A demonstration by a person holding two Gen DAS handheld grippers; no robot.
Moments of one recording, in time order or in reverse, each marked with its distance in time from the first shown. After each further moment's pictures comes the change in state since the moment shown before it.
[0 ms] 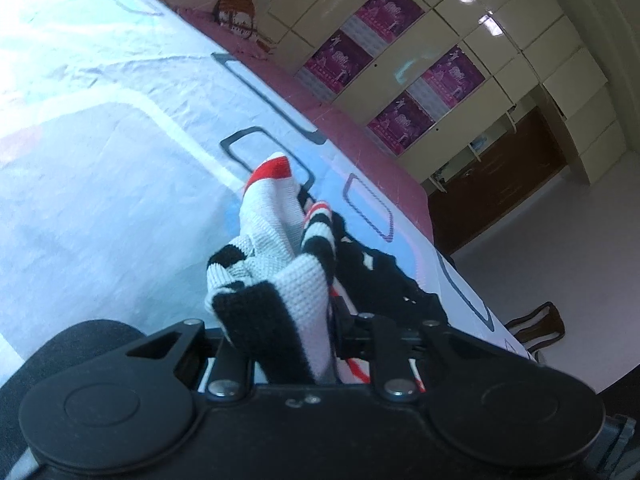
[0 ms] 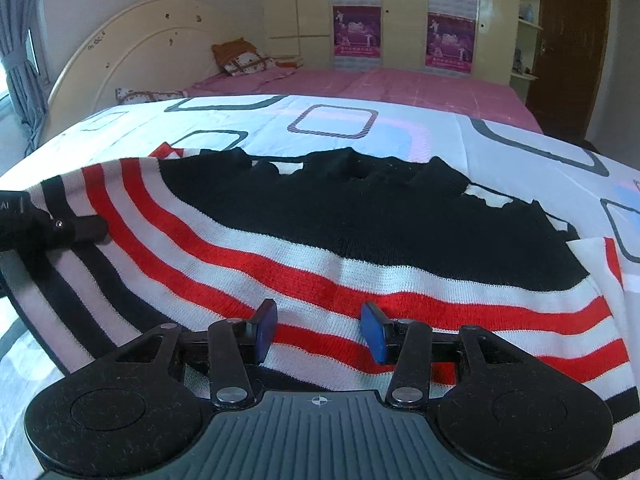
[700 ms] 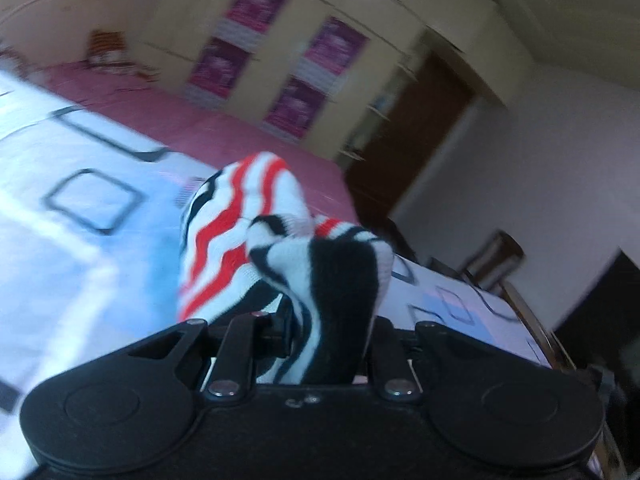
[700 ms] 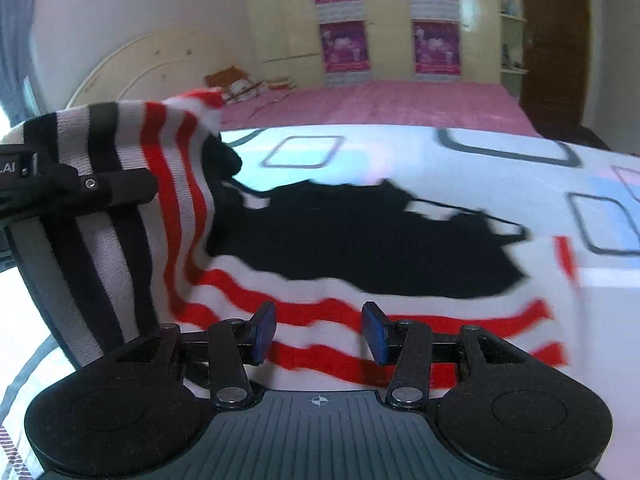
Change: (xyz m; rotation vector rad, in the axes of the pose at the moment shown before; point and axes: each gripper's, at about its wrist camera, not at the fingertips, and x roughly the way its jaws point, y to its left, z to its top) left arm 0.011 -0.142 -0.037 0.337 0.019 -0.195; right arm -0.056 -0.074 0.001 0.137 -0.061 0.032
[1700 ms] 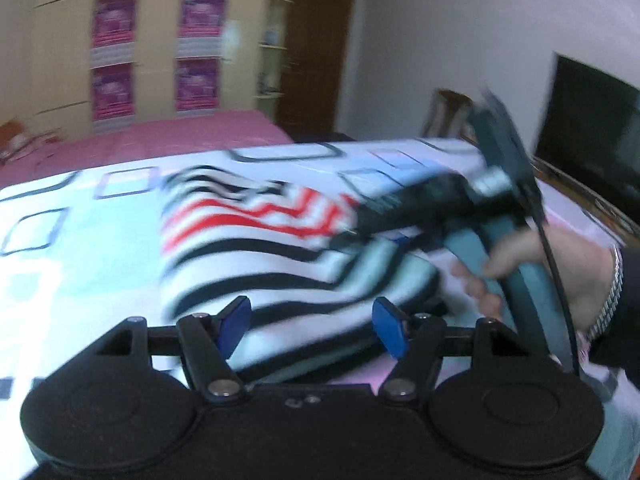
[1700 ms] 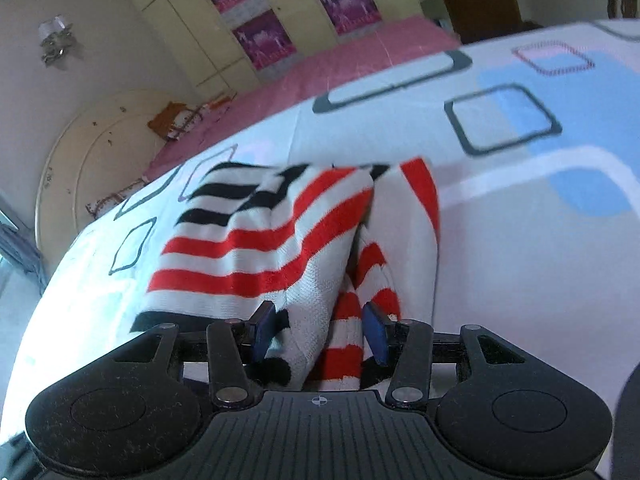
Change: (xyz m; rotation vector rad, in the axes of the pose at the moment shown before) left arm -0.017 -0.067 -0.099 0.471 0.152 0.010; right arm -0.039 -0.115 0.000 0.361 0.067 0.065
